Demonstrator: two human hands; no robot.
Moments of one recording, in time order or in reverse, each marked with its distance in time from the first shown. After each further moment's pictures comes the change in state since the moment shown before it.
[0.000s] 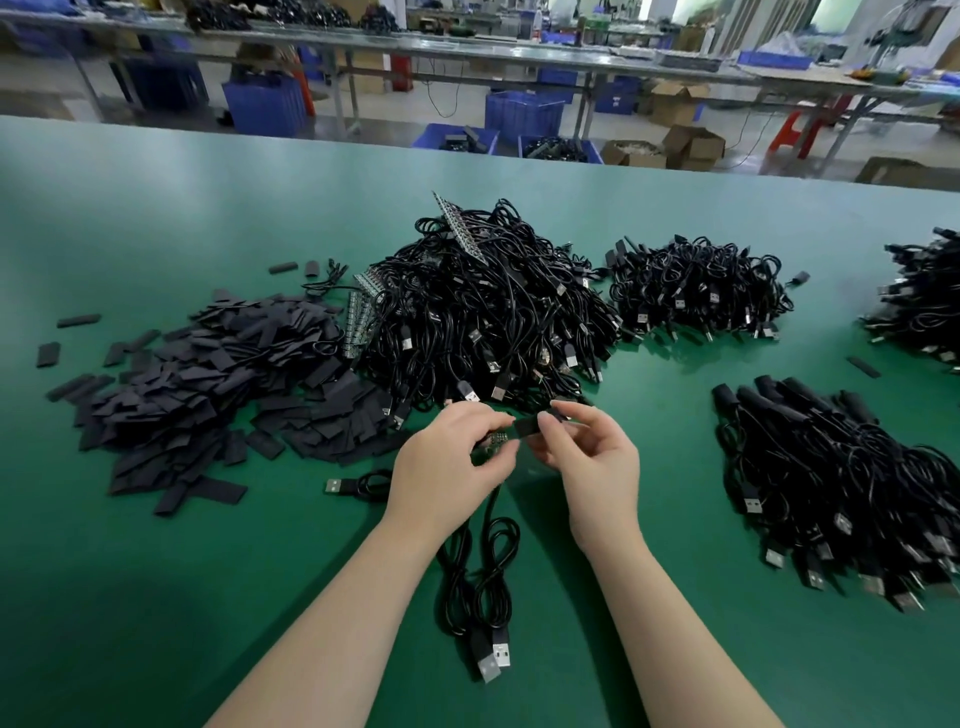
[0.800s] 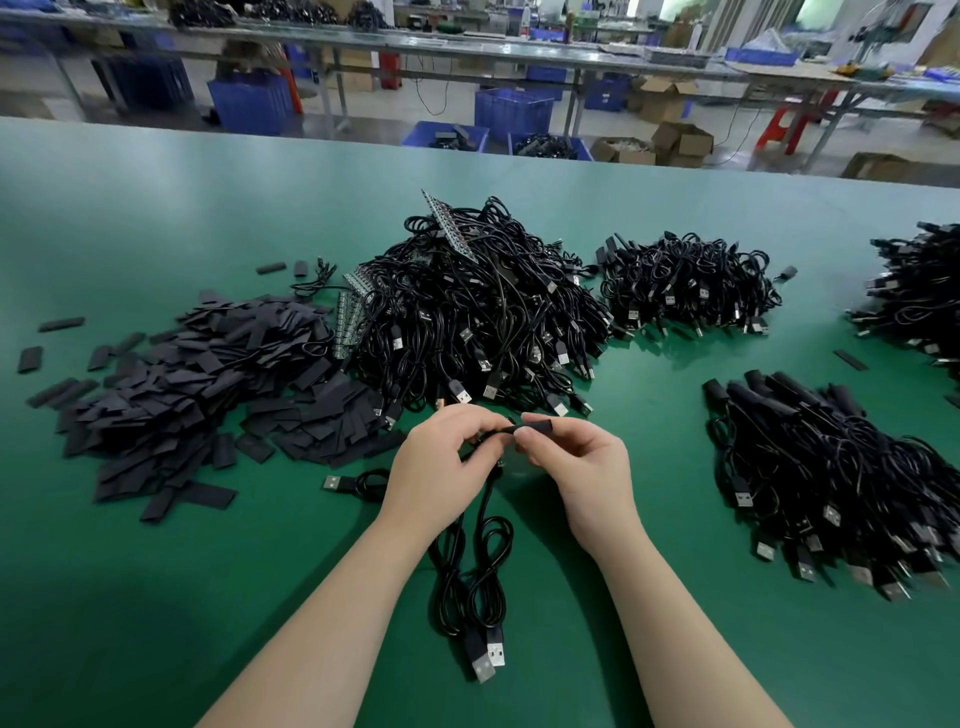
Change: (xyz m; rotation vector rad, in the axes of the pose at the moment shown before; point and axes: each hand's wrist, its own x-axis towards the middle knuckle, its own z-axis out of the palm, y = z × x) left_hand 0.004 -0.008 0.004 -0.196 -0.030 0.045; right_hand 0.000 -0.005 -0.007 -0.079 -0.199 0.004
